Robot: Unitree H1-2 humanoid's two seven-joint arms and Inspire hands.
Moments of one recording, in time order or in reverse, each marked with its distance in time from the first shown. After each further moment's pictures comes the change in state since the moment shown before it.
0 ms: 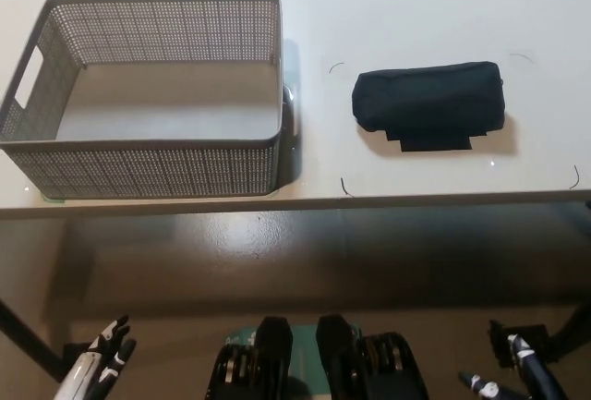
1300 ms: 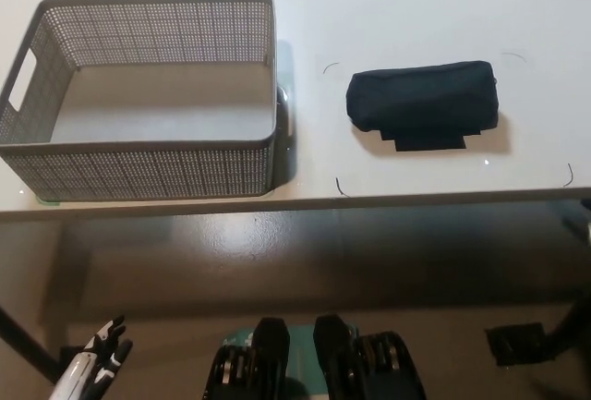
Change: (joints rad) left_arm 0.003 0.012 0.007 0.003 0.011 -0.013 0.000; right_arm -0.125 -0.255 -0.185 -1.006 -0.199 0.328 0.064
